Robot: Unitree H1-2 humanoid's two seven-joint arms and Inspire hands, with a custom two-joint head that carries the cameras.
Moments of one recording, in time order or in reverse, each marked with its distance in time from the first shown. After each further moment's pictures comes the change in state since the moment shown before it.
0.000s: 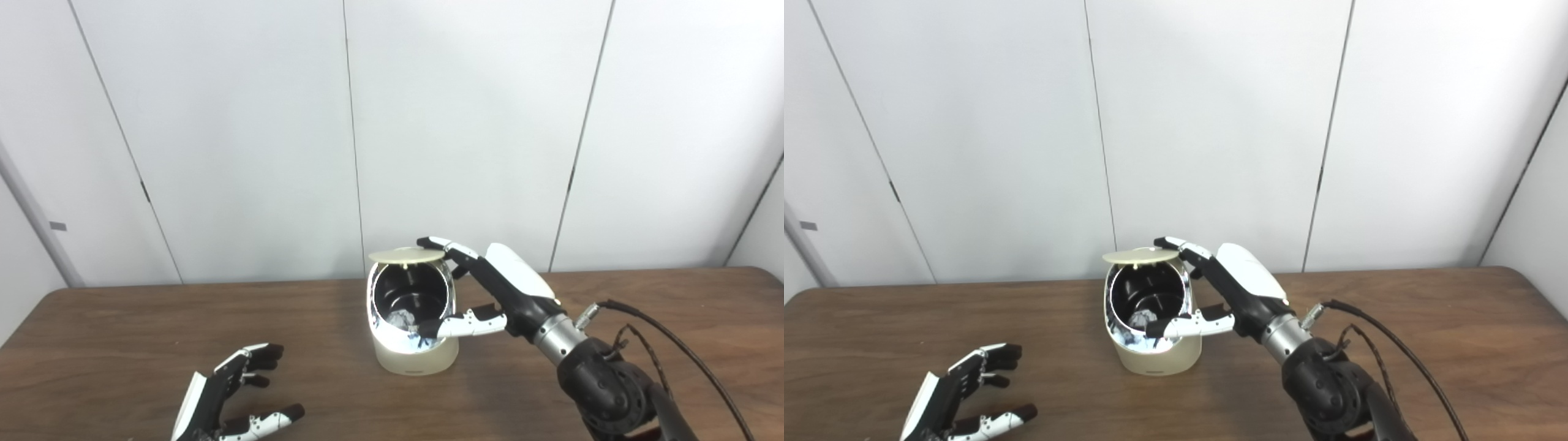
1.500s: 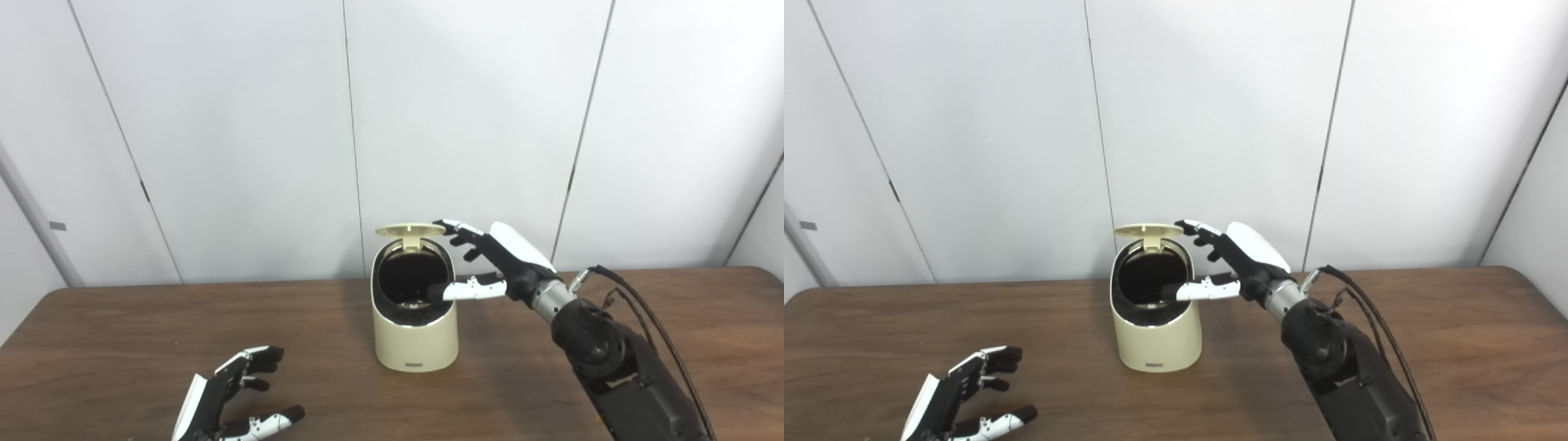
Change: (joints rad) left arm 0.007 0.000 -0.001 -0.010 0.003 0.014 0.000; right arm -0.155 -0.011 -0.027 0.285 0.017 -0.005 -0.014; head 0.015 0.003
